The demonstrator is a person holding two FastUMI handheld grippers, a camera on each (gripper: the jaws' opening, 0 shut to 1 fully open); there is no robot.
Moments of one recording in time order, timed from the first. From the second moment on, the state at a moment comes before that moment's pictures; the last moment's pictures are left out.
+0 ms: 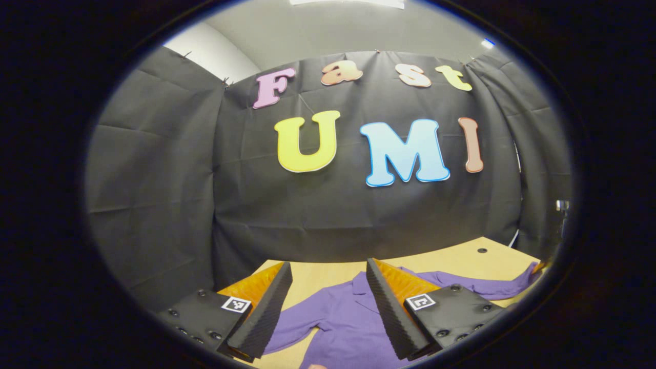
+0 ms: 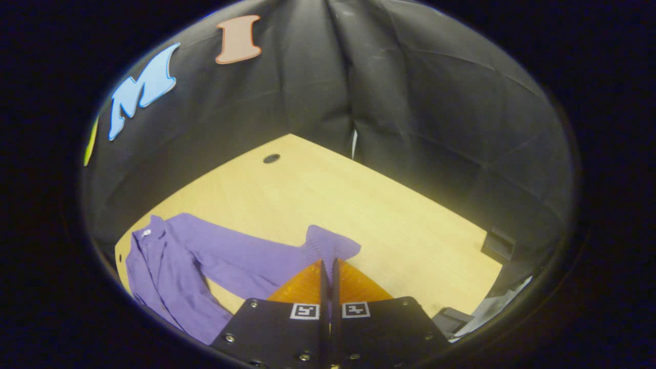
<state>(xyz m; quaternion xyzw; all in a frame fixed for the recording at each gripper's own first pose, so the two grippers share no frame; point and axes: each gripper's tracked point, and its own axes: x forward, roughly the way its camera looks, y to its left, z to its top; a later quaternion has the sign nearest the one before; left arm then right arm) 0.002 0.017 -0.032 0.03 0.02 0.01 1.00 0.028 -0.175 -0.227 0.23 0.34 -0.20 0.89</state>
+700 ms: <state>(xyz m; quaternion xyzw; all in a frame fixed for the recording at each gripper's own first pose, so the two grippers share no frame) 0.006 0.063 -0.041 0.01 0.02 0.03 1.00 0.162 -0.025 -0.087 0.20 0.25 -0.04 0.95</state>
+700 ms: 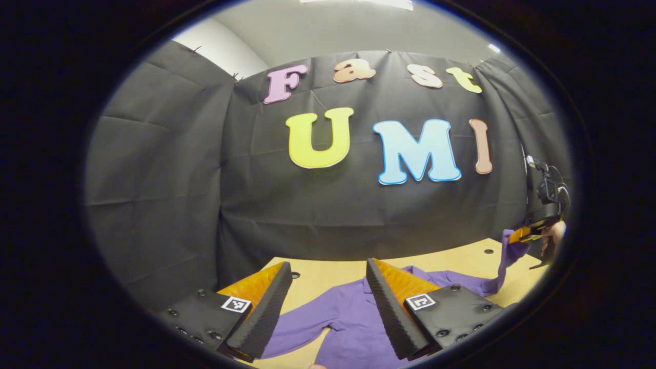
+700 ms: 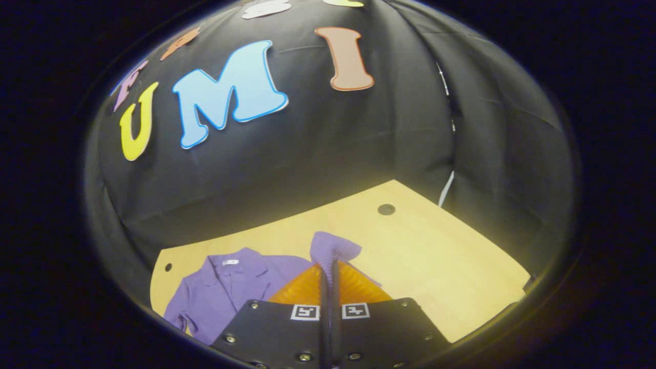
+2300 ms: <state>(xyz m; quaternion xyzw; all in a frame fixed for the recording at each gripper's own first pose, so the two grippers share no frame) -0.058 0.182 -0.065 0.00 0.05 0.18 0.98 0.187 0.341 -0.150 0.00 0.33 0.24 0.91</state>
